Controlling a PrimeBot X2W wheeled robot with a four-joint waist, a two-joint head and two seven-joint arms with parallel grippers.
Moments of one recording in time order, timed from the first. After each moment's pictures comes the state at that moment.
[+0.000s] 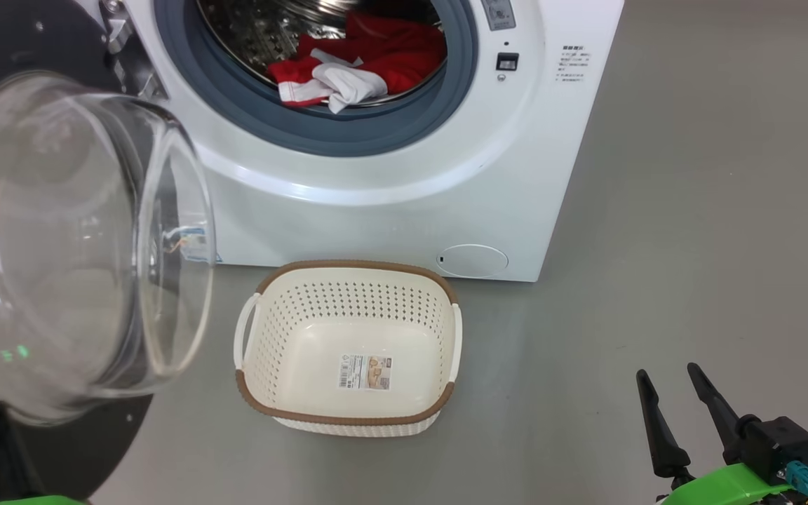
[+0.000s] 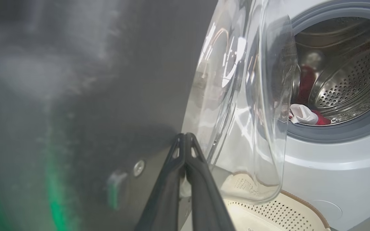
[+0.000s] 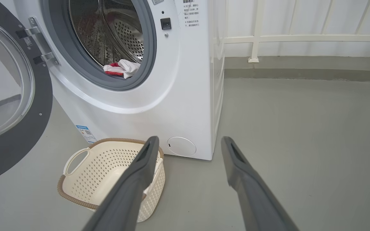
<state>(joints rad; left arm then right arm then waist) 0.04 0.29 0.03 0.07 -0.58 0.39 -0.25 0.04 -0.04 -0.05 0.27 0.23 0.13 -0.25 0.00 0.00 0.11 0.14</state>
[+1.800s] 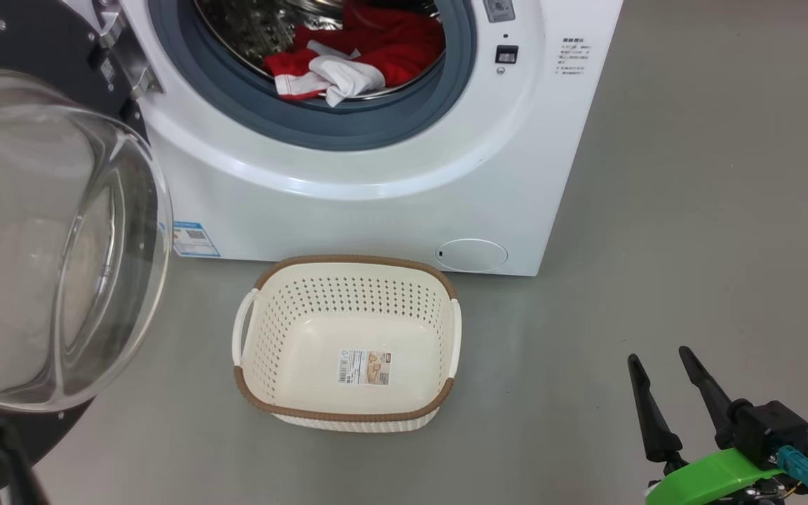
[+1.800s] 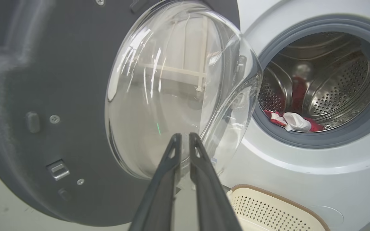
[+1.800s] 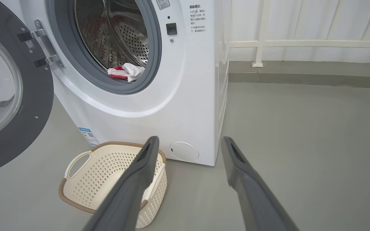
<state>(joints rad) 0.13 0.10 0.21 -0.04 -0.35 0.22 -0.25 0.00 -0.04 -0.03 0.28 0.22 0.13 -0.25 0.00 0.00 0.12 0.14</state>
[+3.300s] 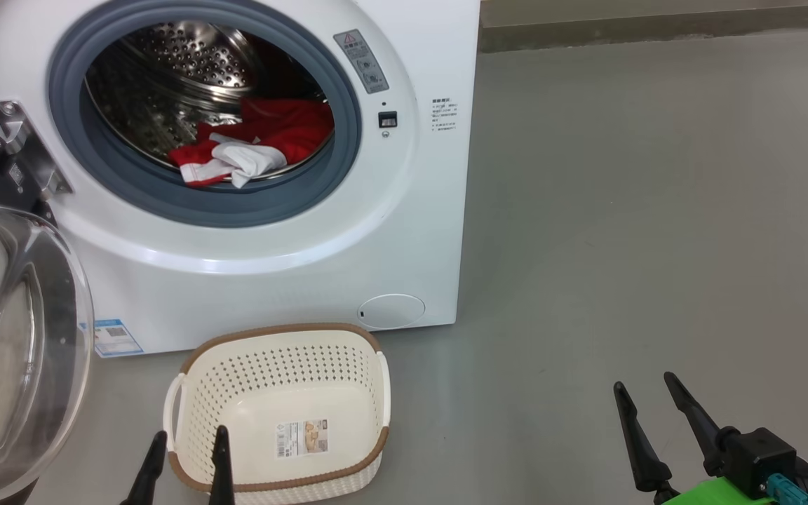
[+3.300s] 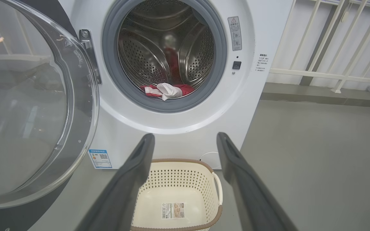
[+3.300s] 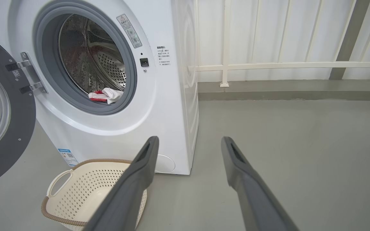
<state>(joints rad) 0.17 0.11 -0.10 -0.09 -0.25 0.16 -0.09 0.07 -0.04 0.01 0.23 0.23 0.13 -0.25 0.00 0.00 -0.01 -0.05</state>
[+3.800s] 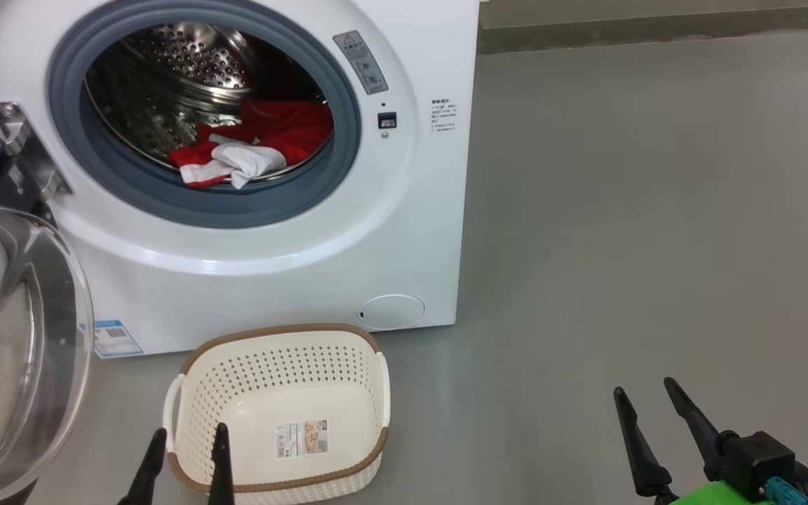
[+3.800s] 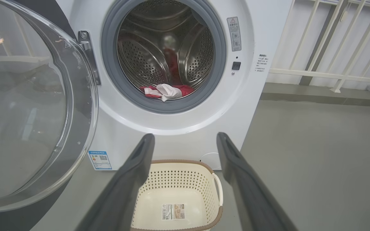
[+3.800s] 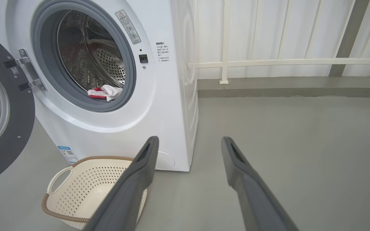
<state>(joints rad) 0.16 0.11 -0.10 -0.08 -0.25 0.16 -0.09 0.08 -0.04 0.01 0.23 0.23 0.13 -0.24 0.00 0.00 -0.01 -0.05</state>
